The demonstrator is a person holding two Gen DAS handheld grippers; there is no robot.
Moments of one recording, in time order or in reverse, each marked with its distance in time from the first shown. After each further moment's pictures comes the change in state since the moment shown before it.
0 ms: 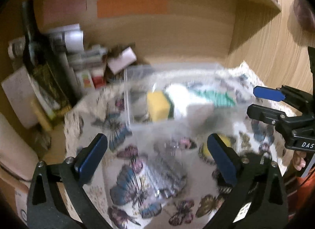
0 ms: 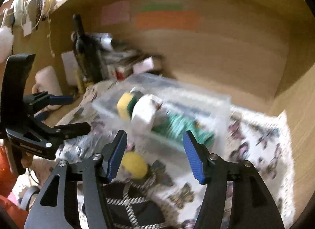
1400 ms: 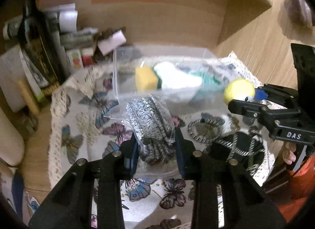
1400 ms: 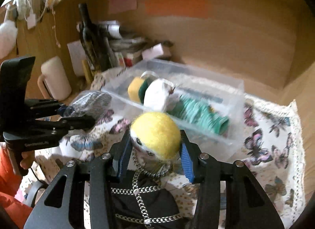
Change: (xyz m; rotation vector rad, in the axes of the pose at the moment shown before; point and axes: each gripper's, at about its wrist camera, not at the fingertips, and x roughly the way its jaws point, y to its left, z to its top) left arm 0.004 0.003 -0.048 -0.025 0.083 -0.109; right arm 0.001 0.007 -0.007 0.011 0.019 0.036
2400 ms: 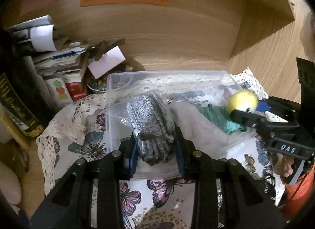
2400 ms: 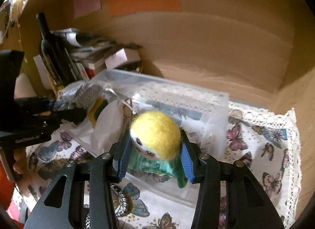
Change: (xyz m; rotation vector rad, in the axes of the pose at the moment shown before) left arm 0.056 0.014 0.078 -0.017 -0.036 0.011; right arm 0.064 -0.051 0.032 0.052 0.045 -0.086
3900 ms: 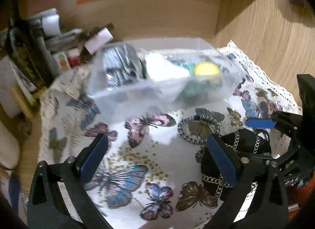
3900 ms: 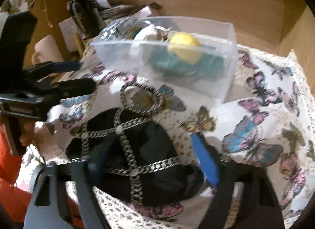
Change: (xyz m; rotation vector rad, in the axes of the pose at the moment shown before) left arm -0.037 -0.048 -0.077 0.083 0.023 0.051; right arm -0.039 0.030 -0.116 0.024 0.127 0.121
